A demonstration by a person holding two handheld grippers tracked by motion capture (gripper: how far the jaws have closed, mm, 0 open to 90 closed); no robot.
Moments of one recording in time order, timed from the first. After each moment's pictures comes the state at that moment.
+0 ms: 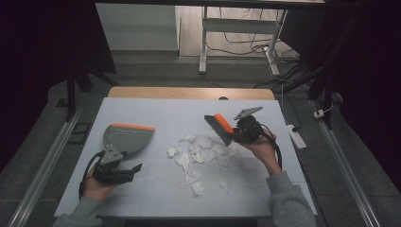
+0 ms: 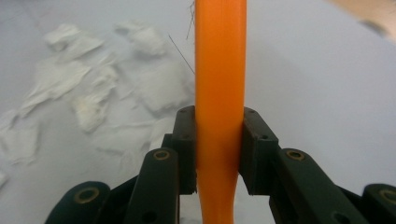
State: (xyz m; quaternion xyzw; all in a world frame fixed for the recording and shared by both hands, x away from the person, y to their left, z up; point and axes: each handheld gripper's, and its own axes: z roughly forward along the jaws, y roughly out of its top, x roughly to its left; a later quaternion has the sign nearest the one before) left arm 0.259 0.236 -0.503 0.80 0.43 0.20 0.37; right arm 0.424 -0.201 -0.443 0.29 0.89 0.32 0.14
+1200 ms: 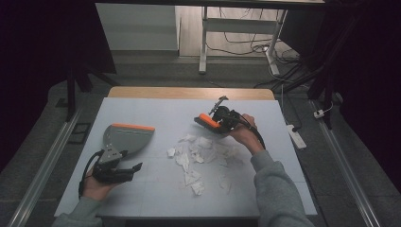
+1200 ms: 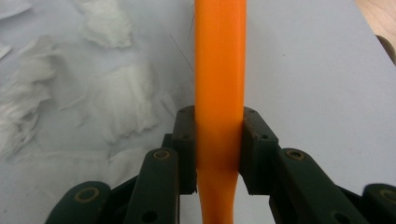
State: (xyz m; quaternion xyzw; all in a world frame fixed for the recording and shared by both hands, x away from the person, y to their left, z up) left arm 0.260 0.236 -0.501 0.79 0.43 0.20 0.38; right arm 0.471 -0.127 -0.455 0.22 0.95 0.16 0.16
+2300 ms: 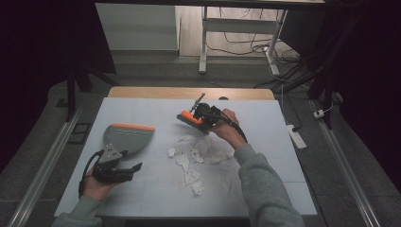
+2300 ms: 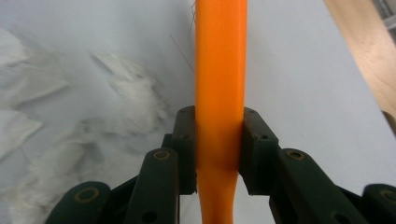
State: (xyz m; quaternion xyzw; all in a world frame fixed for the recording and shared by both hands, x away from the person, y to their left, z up) left arm 0.262 0.237 -0.503 0.79 0.43 0.19 0.38; right arm 0.479 -0.065 -0.454 0.15 0.96 0.16 0.17
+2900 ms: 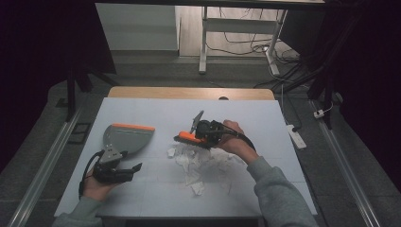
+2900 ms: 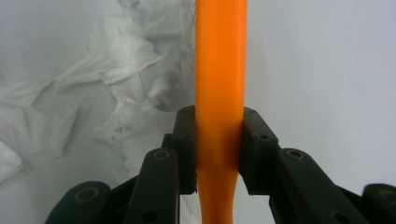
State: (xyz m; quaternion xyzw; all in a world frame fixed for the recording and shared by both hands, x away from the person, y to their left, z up) left arm 0.261 0.238 -0.504 0.79 0.43 0.19 0.38; right arm 0.412 -0.078 -0.442 0.06 0.98 0.15 0.15
